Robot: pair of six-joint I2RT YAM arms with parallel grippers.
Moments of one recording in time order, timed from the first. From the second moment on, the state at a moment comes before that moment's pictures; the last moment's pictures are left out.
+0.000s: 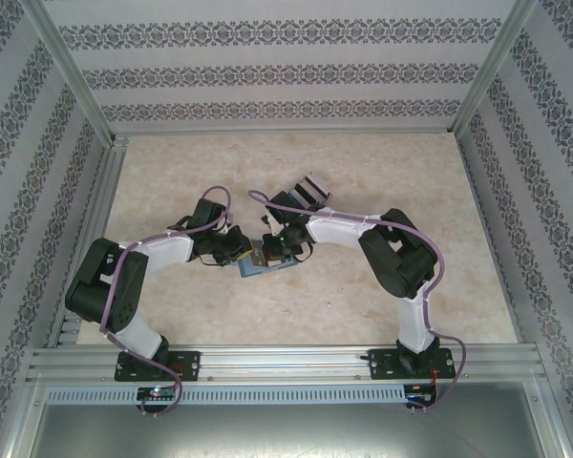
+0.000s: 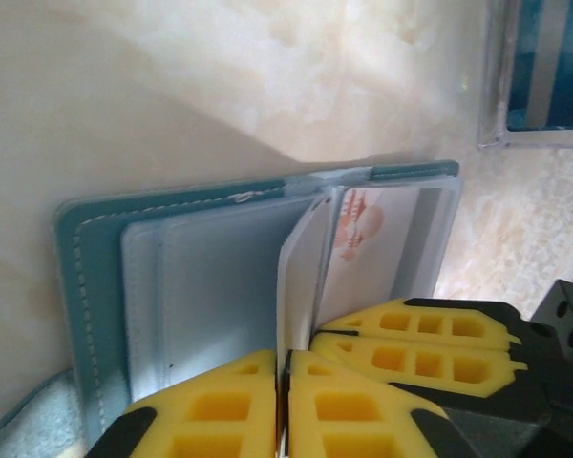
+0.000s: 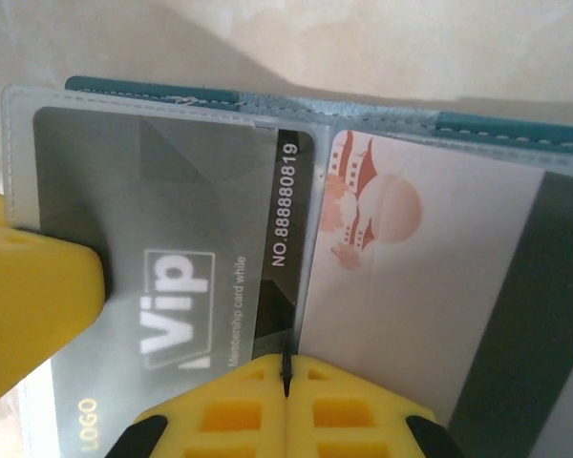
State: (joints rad) left arm -0.33 1.61 0.77 -0.14 0.50 -0.90; right arm 0.73 2.01 1.30 -0.46 -0.37 0.50
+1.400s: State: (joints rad) left arm -0.46 1.71 1.08 -0.44 0.38 -0.71; right arm 0.63 1.93 1.15 -0.36 -0.34 0.55
